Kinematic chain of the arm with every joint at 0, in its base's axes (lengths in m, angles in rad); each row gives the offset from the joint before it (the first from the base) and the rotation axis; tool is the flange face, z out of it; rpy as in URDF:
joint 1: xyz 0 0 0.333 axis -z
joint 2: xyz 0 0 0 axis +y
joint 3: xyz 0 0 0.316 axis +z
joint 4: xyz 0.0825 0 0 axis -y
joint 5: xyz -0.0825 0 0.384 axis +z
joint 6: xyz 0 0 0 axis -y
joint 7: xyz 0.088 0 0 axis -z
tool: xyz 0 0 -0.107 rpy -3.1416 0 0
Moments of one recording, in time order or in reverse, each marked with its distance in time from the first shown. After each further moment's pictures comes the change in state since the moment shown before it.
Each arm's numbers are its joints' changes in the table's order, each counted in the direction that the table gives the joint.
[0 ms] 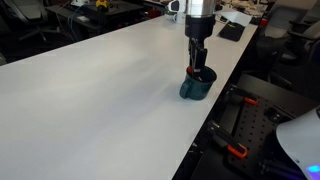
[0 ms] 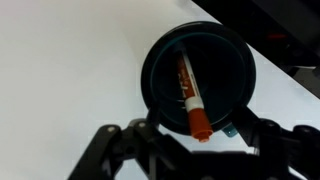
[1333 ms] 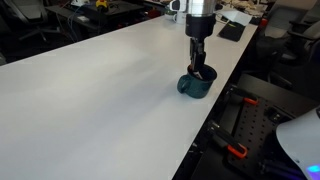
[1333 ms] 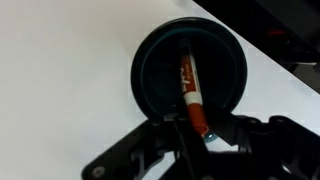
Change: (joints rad) arm 0.012 -0.002 0.003 0.004 0.021 -0.008 0.000
